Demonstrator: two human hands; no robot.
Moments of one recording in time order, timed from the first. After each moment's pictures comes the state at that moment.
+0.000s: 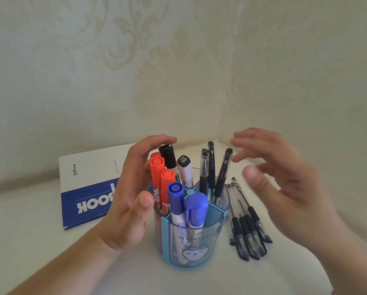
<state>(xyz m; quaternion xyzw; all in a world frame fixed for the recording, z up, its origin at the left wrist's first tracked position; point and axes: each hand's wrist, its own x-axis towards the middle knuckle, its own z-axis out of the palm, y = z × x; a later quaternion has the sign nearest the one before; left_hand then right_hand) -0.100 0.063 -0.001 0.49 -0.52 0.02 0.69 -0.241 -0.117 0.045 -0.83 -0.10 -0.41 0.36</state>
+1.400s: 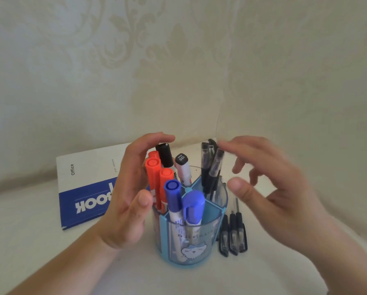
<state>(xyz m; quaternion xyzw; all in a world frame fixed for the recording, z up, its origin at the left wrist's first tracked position) -0.102 0.062 0.001 0.47 -0.55 0.04 0.68 -0.242 -0.116 0.038 -0.85 -0.12 -0.40 0.31</state>
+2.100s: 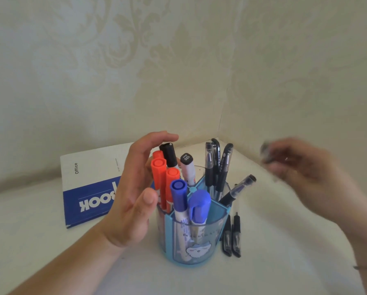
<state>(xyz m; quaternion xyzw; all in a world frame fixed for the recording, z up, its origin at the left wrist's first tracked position) -0.101 0.063 0.002 0.48 -0.55 0.04 0.68 -0.246 -0.178 0.040 -0.87 -0.04 -0.32 0.37</state>
